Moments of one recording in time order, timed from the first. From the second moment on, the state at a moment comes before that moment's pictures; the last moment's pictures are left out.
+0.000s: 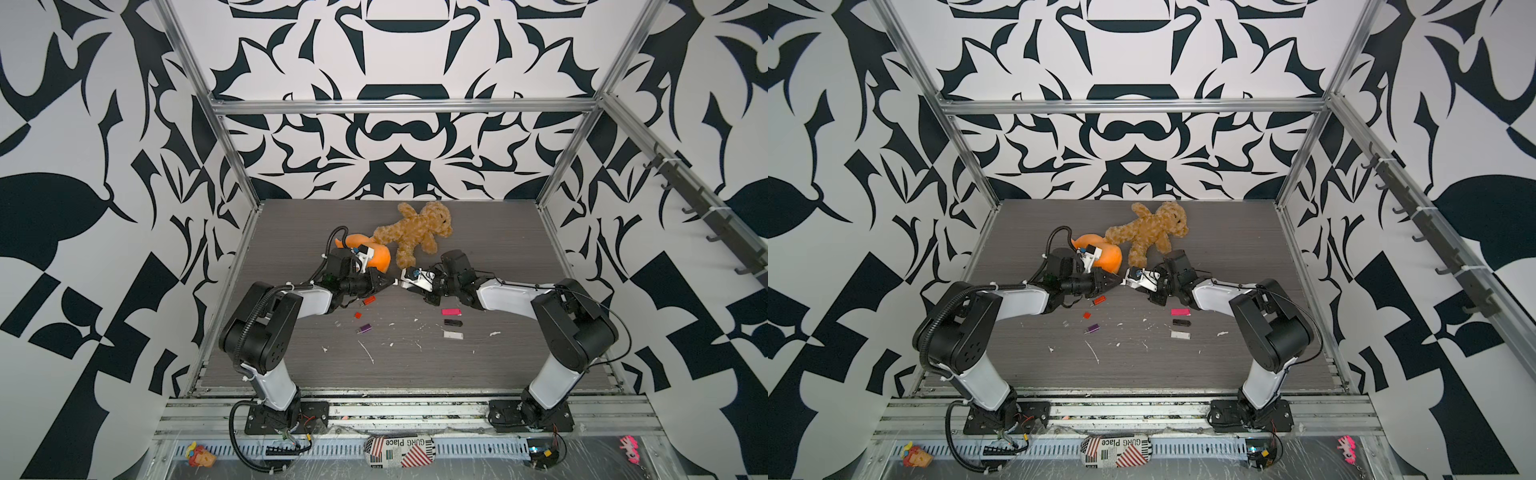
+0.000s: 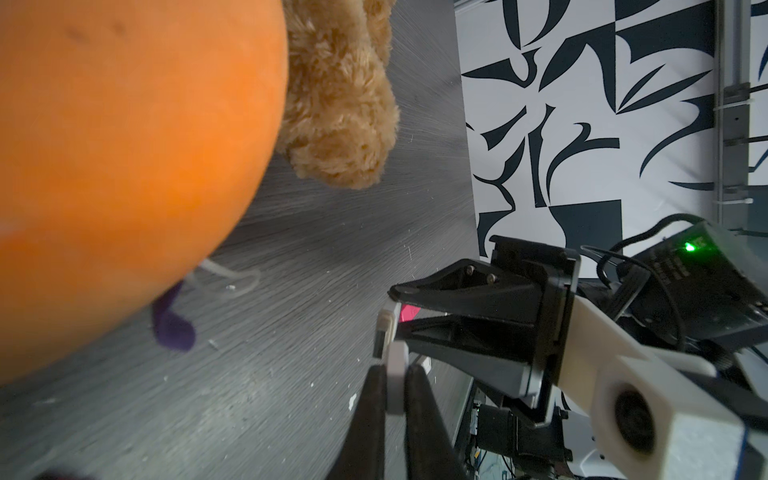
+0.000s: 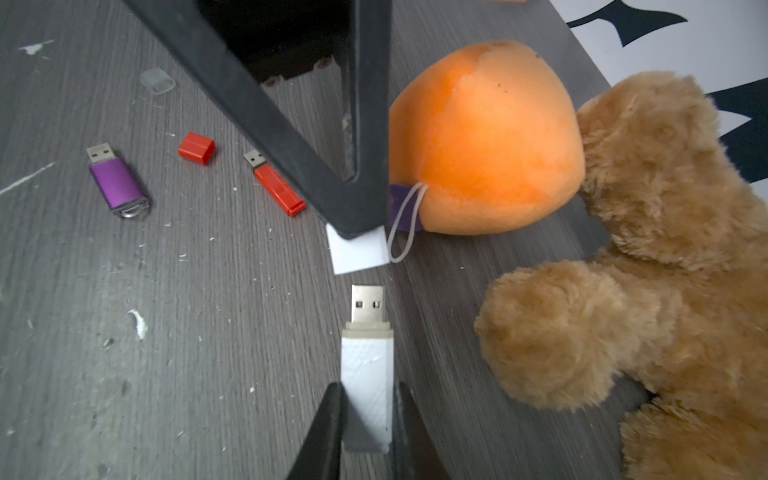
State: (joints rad) left arm -0.42 1.72 0.75 0.43 0.78 -0.85; right arm 0.53 1.73 0.86 0.17 -0.49 -0.70
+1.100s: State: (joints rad) left arm -0.43 1.72 0.74 0.42 0.73 -0.82; right arm 0.53 1.73 0.83 0.21 -0.54 -0.65
